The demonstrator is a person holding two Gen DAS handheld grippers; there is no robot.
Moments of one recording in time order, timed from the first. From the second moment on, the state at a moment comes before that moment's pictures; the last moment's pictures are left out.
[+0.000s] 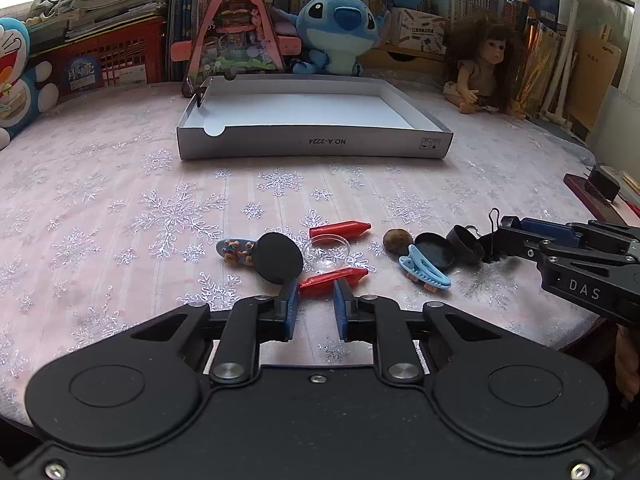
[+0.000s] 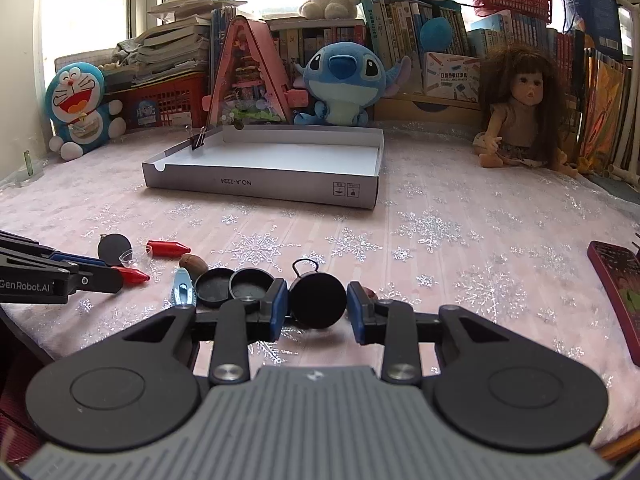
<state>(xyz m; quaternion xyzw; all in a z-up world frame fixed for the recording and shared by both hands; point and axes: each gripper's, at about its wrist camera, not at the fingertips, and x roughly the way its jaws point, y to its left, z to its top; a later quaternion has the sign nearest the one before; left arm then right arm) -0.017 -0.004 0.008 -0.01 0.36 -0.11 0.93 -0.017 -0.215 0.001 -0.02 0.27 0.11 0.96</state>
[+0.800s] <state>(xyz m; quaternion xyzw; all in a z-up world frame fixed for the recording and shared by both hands) -0.011 0.002 0.009 0.01 0.38 -0.11 0.92 -0.016 -0.215 -0.004 -0.01 0.27 0.11 0.96</state>
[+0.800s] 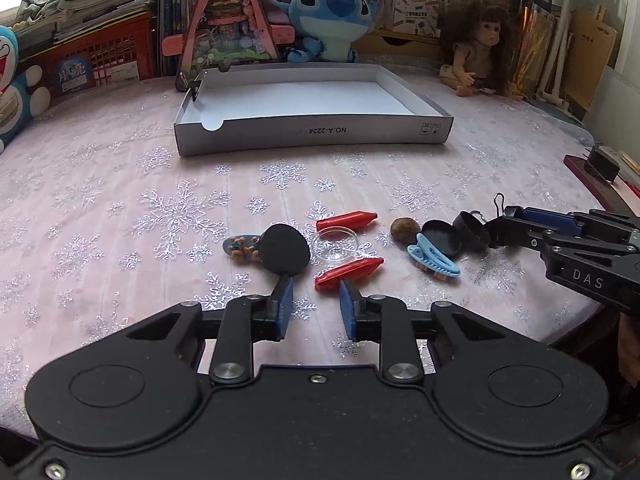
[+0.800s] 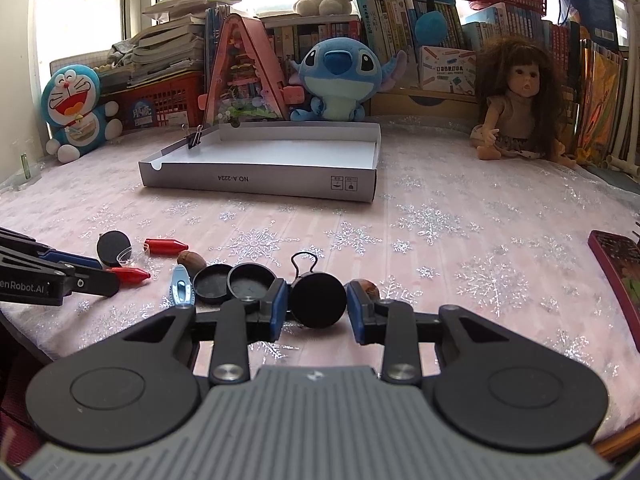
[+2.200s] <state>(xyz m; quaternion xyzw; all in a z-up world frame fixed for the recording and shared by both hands) -0.009 -0.021 0.008 0.06 0.33 -0.15 0.93 -0.020 -0.219 -0.002 -0.01 0.27 0.10 0.96</state>
